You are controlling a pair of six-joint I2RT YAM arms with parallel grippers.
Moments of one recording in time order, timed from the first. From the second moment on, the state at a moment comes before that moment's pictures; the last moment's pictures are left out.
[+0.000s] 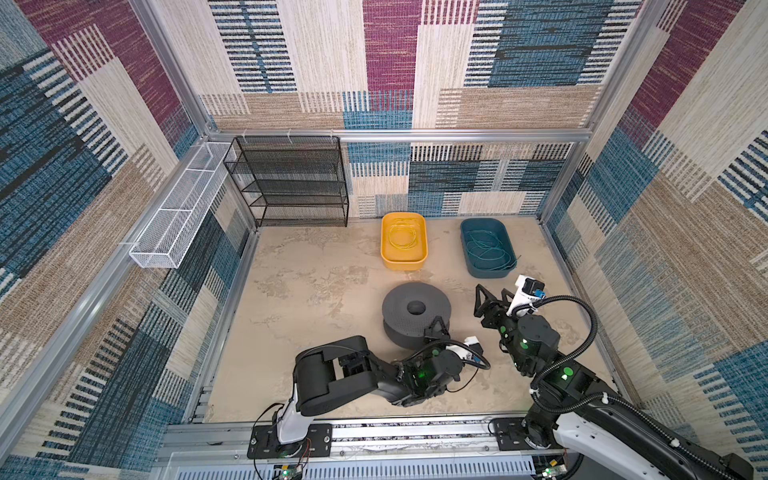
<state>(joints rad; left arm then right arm) -1.31 2.01 0.89 0.82 -1.07 1.23 0.73 0.63 0.47 -0.03 0.60 0.52</state>
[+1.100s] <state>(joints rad) -1.38 1.57 1.13 -0.70 -0.46 0.26 0.68 0.77 0.69 -0.14 0.40 0.45</state>
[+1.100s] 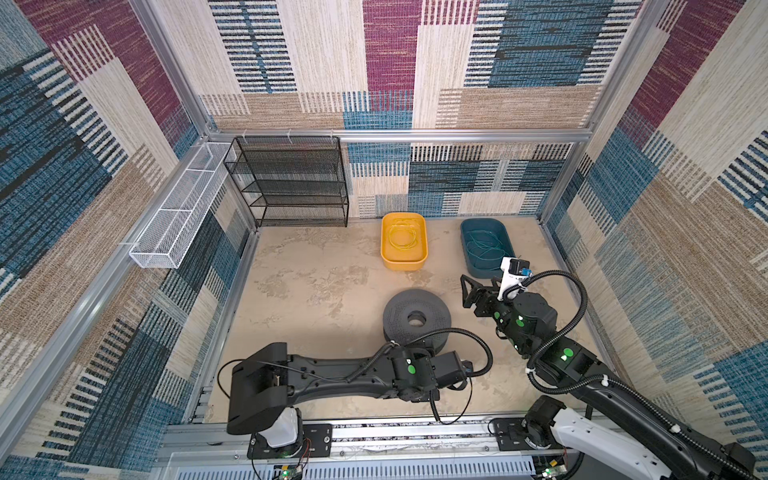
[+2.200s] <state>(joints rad) -0.68 0.51 0.35 0.01 -0.82 0.20 0.41 0.90 0.27 0.62 0.26 -0.03</state>
